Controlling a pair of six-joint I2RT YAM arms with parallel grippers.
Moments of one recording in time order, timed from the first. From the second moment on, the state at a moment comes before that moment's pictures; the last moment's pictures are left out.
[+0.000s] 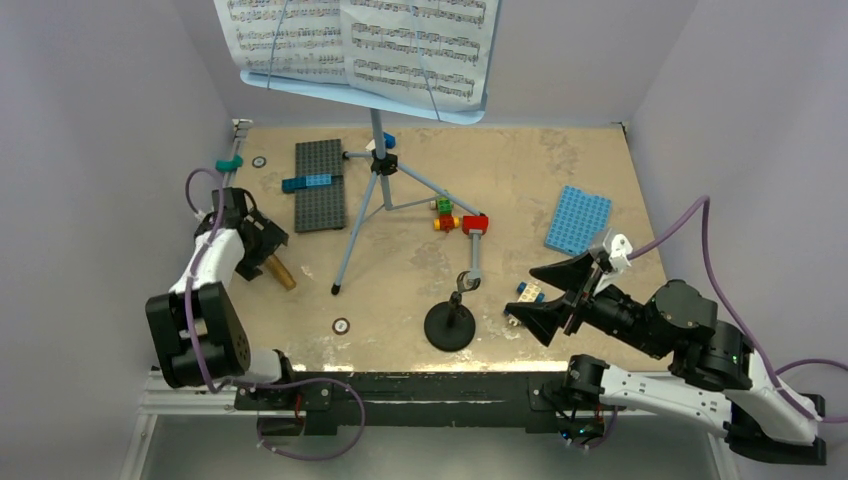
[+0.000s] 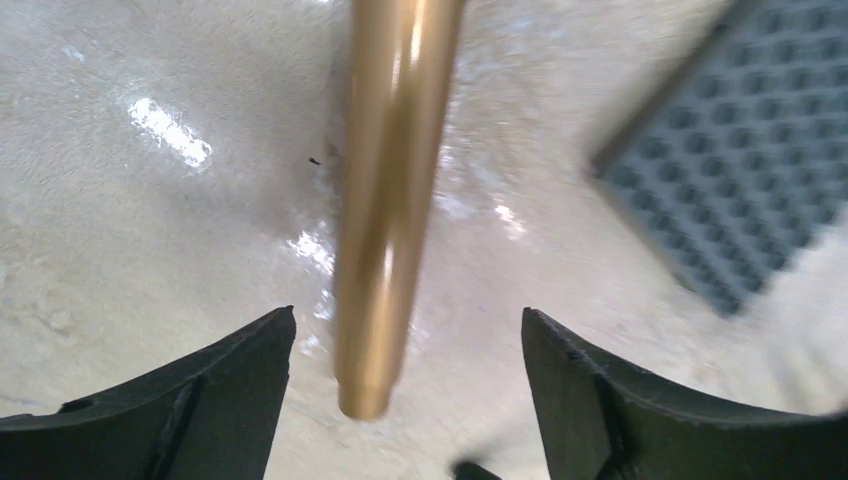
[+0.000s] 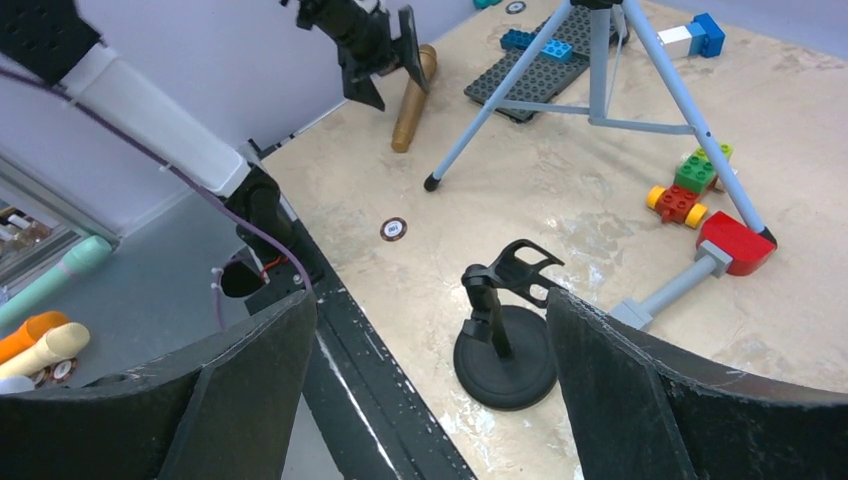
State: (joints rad) left arm 0.27 1.46 0.87 -0.56 -0.07 -0.67; right arm 1.17 0.41 1.01 -0.68 0.20 0.30
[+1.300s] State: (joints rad) left arm -1.10 0.86 0.45 0.10 -0.19 -0.43; right arm 1.17 0.38 0.76 -0.72 0.34 0.49
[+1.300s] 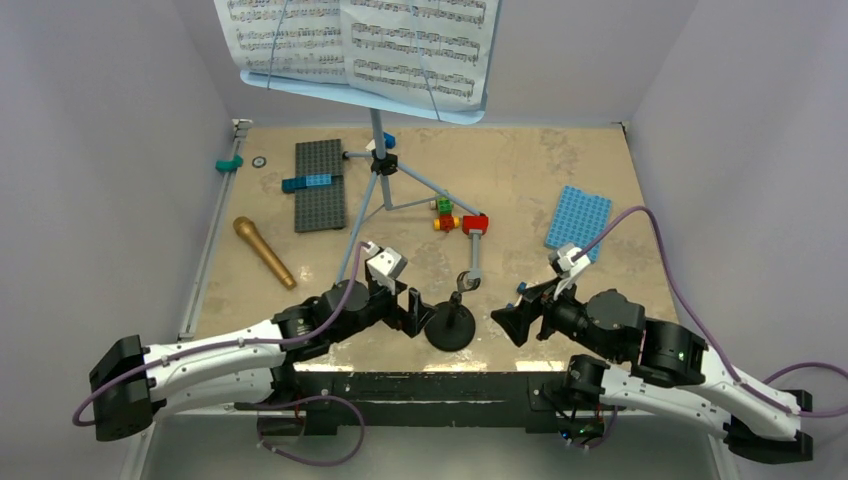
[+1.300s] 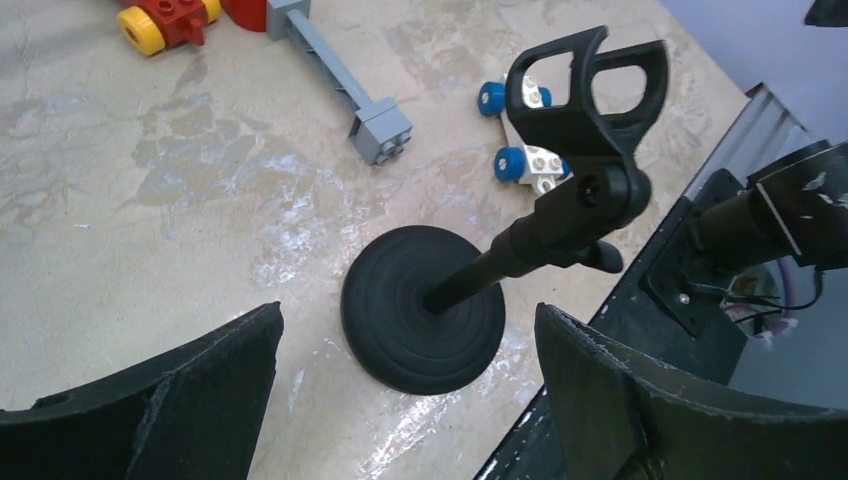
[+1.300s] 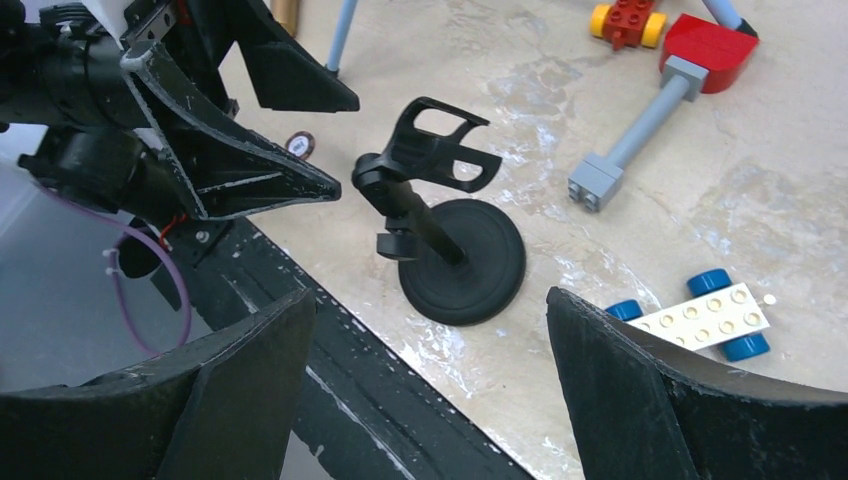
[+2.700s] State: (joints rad) left arm -1.11 1.46 0.29 1.07 0.13 -0.06; right arm 1.17 0.45 0.78 -0.80 0.43 0.45
